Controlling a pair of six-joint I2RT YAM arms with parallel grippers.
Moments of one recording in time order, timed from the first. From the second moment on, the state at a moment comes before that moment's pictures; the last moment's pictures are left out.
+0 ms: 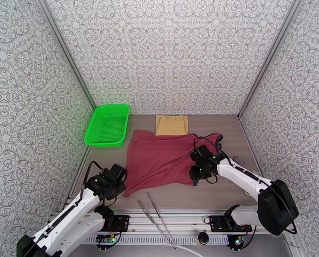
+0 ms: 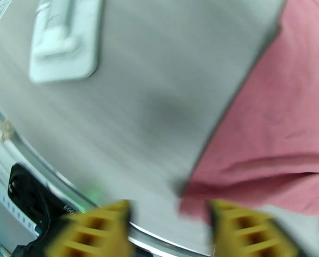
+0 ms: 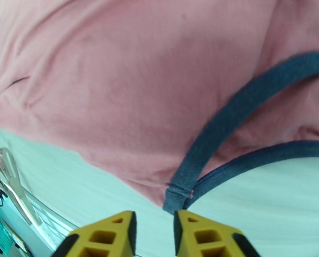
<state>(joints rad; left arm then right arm) -0.49 0.80 0.58 -1.14 -0.24 -1.17 0.52 1.38 0.84 -0.77 -0.21 0.41</state>
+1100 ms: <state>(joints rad) -0.40 1.19 0.84 -0.94 -0.25 -0.90 0.69 1.27 0.63 -0.71 -0.15 0.68</state>
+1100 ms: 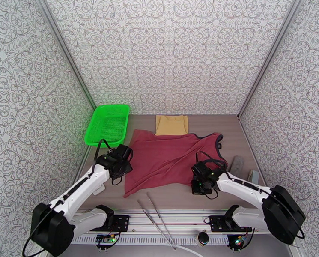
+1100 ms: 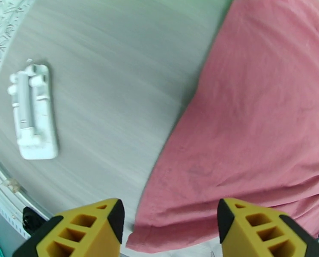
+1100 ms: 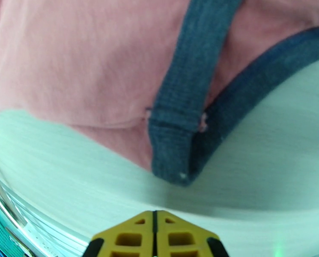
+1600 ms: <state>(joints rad) -0.36 1.80 1.13 -0.67 -0.20 -0.74 0.39 1.74 1.17 -0.66 -0.14 0.56</state>
